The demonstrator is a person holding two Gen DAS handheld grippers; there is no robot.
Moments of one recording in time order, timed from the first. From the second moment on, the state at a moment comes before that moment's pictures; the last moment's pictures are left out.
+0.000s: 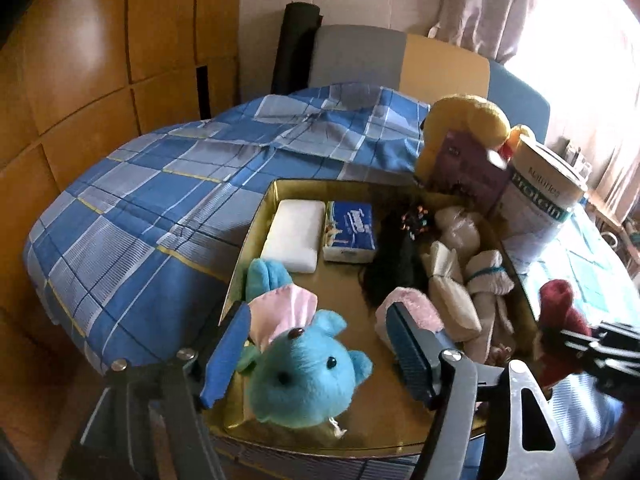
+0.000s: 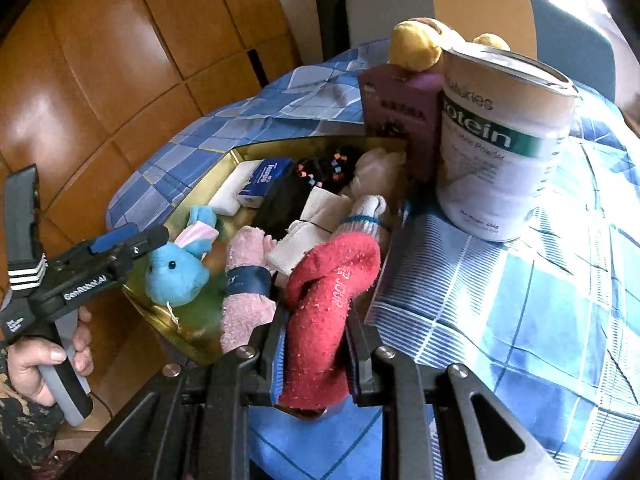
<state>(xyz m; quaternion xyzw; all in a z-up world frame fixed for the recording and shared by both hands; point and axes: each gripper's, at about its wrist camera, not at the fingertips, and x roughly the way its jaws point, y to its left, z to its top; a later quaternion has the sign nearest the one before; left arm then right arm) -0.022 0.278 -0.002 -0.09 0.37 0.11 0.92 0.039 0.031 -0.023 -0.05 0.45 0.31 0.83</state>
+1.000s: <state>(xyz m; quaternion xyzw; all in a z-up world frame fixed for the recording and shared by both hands) -0.075 0.370 0.004 -0.19 0.33 0.22 0.90 0.021 0.175 -0.037 -0.13 0.47 0.42 0.77</state>
